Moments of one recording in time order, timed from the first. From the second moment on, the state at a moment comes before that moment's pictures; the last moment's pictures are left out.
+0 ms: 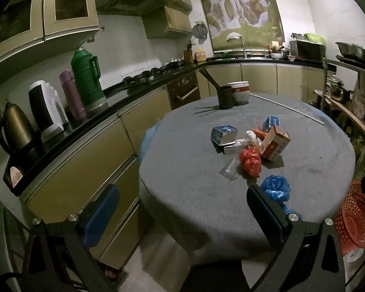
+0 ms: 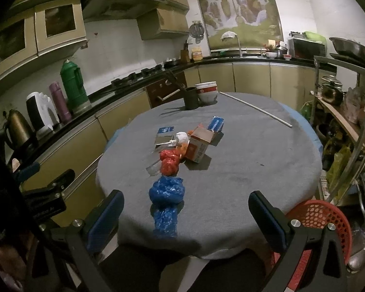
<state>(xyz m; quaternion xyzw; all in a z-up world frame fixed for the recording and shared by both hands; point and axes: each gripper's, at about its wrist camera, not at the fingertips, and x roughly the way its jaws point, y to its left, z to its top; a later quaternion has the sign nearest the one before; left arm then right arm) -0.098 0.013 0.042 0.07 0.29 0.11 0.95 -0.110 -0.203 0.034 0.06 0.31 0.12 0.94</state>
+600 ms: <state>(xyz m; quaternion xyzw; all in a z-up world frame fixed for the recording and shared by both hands) -0.096 0.021 0.037 0.07 0.30 0.11 0.95 -0.109 -0.195 0.025 0.06 0.32 0.12 0.94</state>
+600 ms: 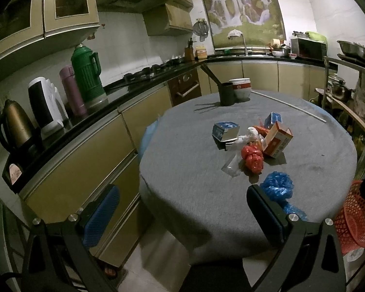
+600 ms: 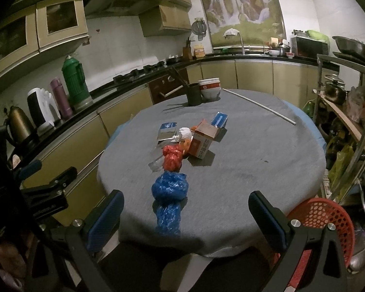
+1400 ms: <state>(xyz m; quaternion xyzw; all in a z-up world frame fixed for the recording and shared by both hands) -0.076 0.026 0.010 0.07 0.34 0.13 0.93 -0.099 -0.191 0.006 0.08 0.33 0.15 0.93</state>
